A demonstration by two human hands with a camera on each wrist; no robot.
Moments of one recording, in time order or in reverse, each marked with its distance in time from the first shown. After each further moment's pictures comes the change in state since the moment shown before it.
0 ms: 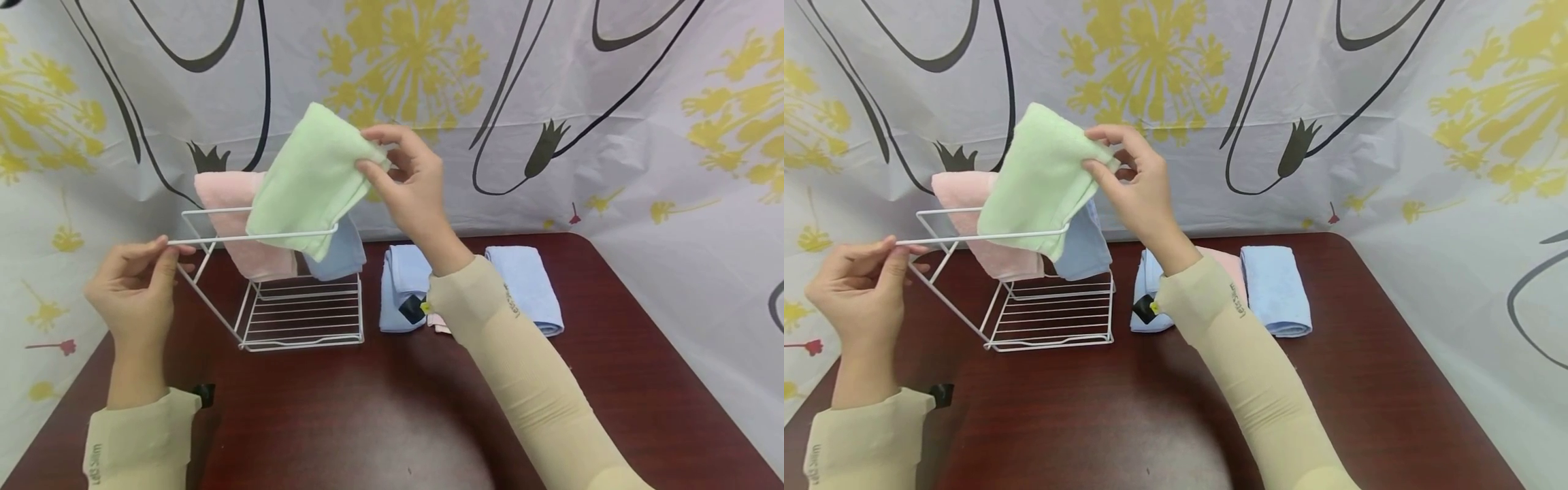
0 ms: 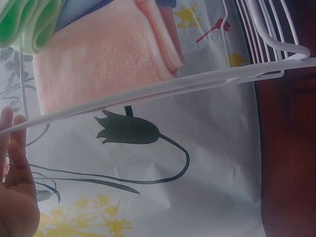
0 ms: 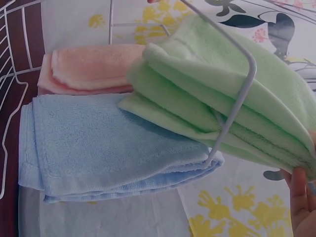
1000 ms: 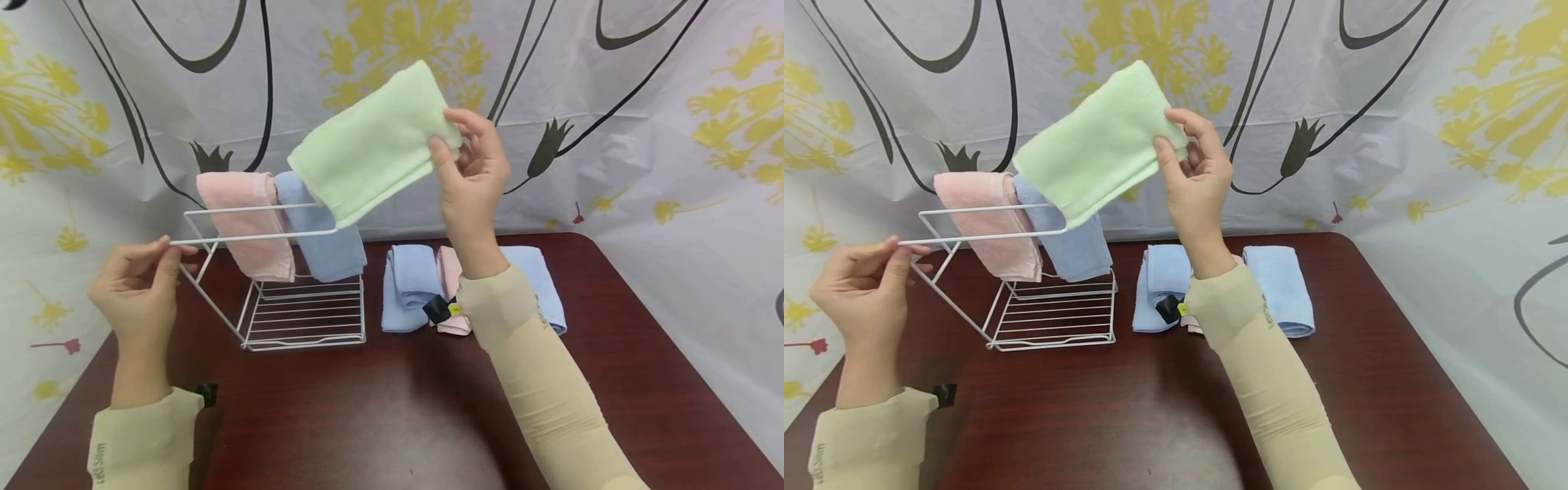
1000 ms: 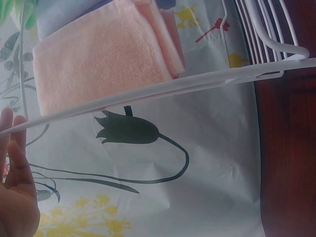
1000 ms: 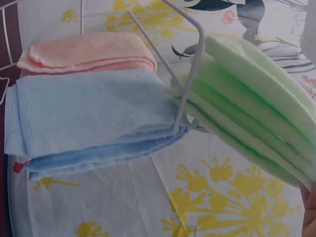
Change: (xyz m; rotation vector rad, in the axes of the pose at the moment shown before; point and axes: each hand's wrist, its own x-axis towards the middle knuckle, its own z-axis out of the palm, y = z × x) left_hand -0.001 -0.003 -0.003 0.020 0.016 -0.009; right_hand 0.000 -0.004 -0.037 0.140 0.376 -0.042
